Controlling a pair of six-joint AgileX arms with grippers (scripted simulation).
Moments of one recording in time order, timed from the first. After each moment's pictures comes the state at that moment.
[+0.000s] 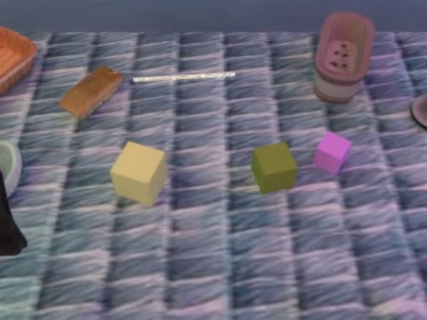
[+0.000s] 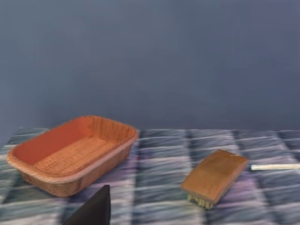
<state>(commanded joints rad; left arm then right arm) 0.00 0.00 0.00 0.00 0.00 0.00 0.00 0.00 0.00 0.00 0.00 0.00</state>
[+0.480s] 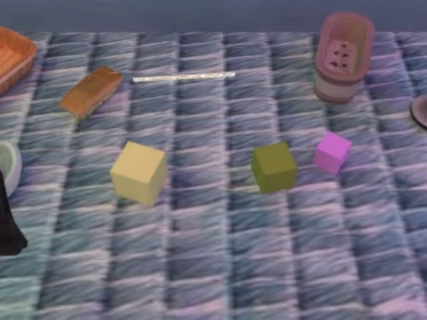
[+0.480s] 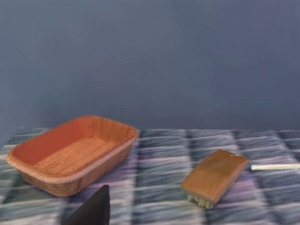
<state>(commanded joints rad) 0.00 0.00 0.00 0.00 0.00 0.00 0.04 0.22 0.22 -0.14 -0.01 -0.07</state>
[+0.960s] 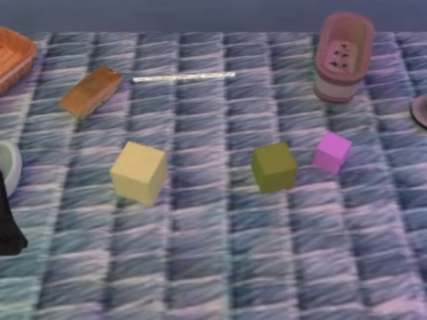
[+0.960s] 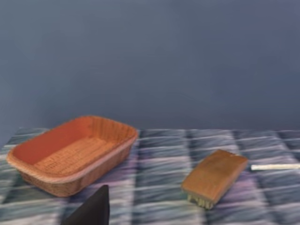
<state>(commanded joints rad) 0.00 0.00 0.00 0.00 0.00 0.00 0.14 1.04 0.92 -0.57 0.00 -0.29</state>
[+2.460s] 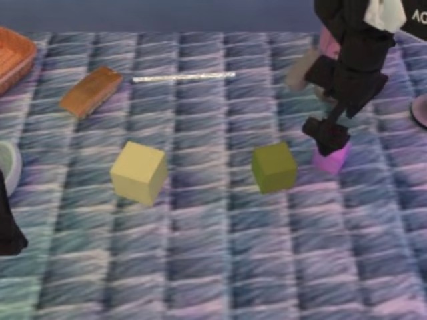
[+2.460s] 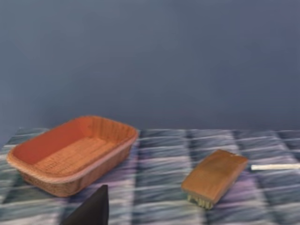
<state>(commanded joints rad) 0.00 0.00 0.00 0.00 0.00 0.00 0.31 2.36 2.00 -1.22 0.00 -0.65</state>
